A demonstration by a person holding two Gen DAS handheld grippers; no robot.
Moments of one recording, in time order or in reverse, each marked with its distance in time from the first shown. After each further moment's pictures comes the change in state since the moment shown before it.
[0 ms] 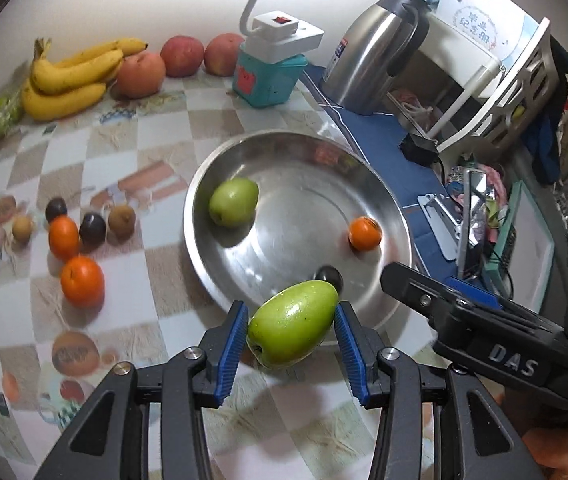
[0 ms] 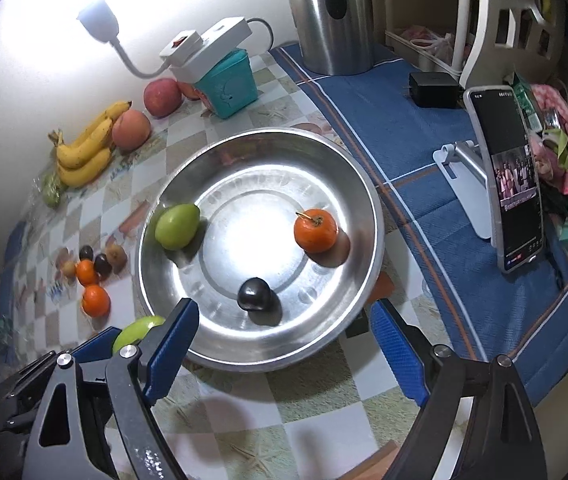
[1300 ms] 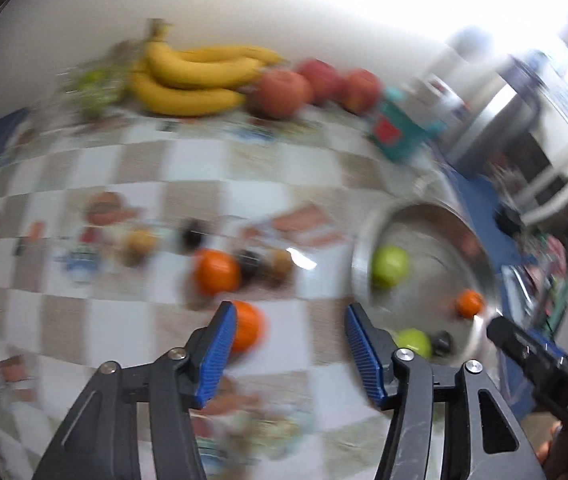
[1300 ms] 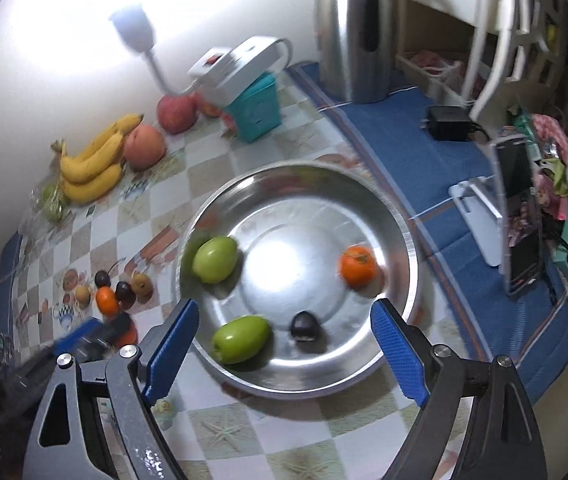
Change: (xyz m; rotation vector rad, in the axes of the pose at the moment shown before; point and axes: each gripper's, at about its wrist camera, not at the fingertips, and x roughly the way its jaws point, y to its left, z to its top) left arm -0.029 0.115 0.029 -0.227 -0.068 0.220; right arm 0.000 0.070 0.019 -0.040 -0.019 -0.064
